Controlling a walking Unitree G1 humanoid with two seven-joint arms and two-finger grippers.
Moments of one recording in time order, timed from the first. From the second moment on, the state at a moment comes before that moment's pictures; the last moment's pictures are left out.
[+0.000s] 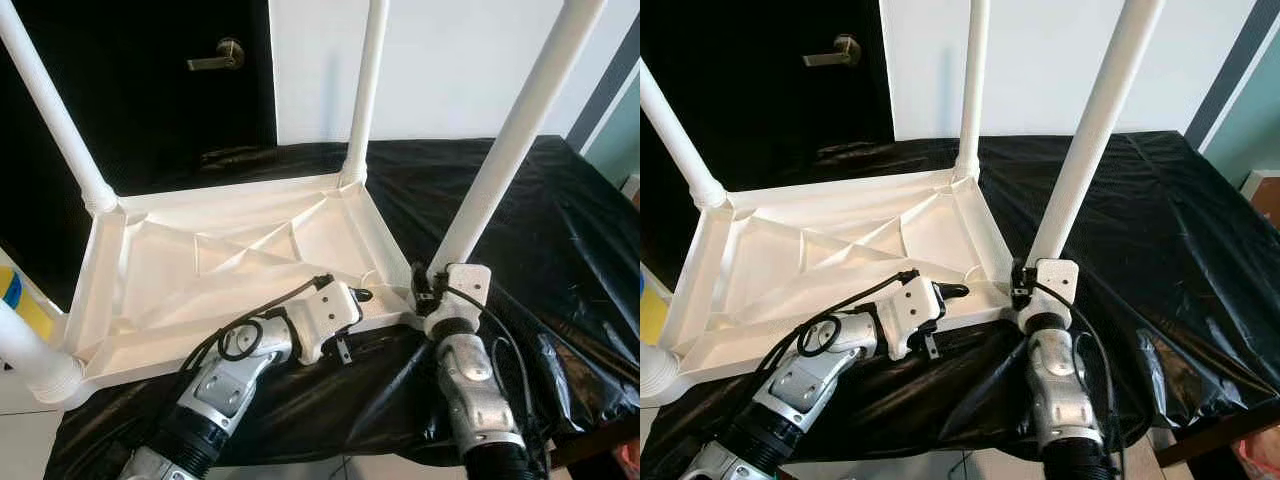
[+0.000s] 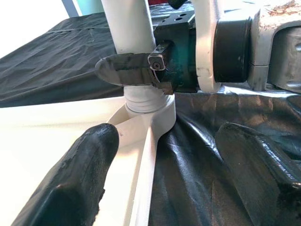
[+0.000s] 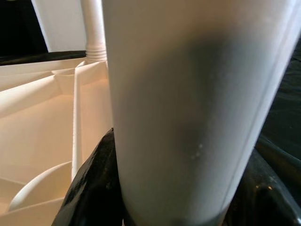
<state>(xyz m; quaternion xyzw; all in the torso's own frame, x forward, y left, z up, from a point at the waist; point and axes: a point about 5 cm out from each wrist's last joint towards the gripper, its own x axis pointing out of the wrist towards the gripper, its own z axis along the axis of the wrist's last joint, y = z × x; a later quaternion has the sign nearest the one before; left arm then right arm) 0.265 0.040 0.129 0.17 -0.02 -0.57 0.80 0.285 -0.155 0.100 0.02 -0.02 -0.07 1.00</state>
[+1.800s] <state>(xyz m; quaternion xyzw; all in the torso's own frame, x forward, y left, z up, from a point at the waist) 0.267 0.041 0.138 0.15 -0.03 -0.56 0.81 0.301 -0.181 0.114 -0.08 -0.04 0.30 0.95</state>
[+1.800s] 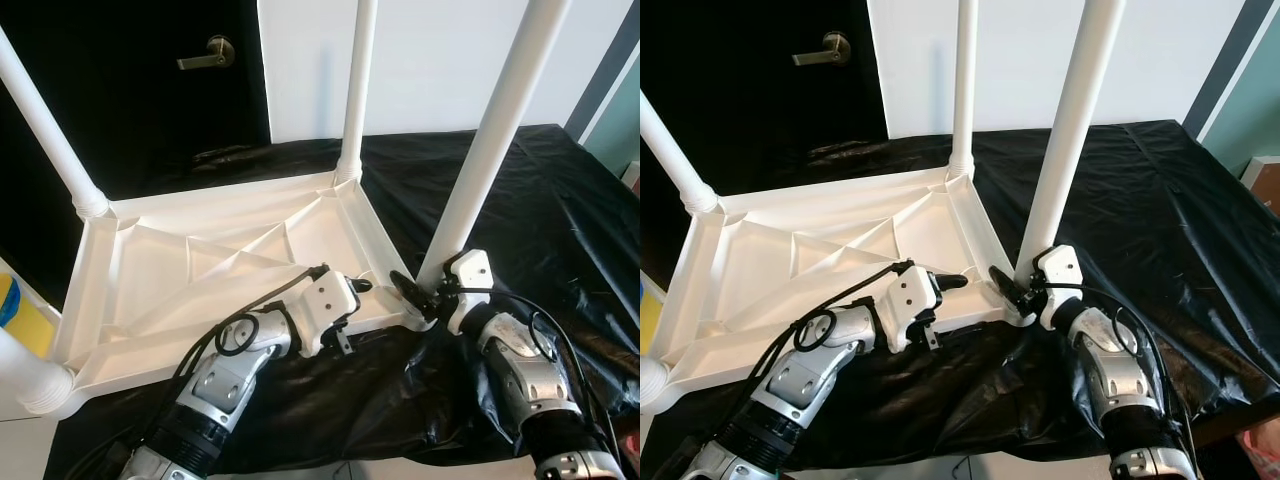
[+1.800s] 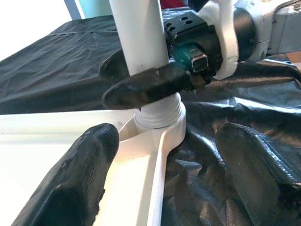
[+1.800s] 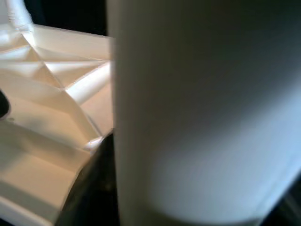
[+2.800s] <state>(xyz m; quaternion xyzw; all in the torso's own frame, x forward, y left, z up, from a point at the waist) 0.253 0.044 0.134 0.13 -0.02 -0.56 0.82 0.293 -0.171 0.106 -0.01 -0.04 0.01 1.00</state>
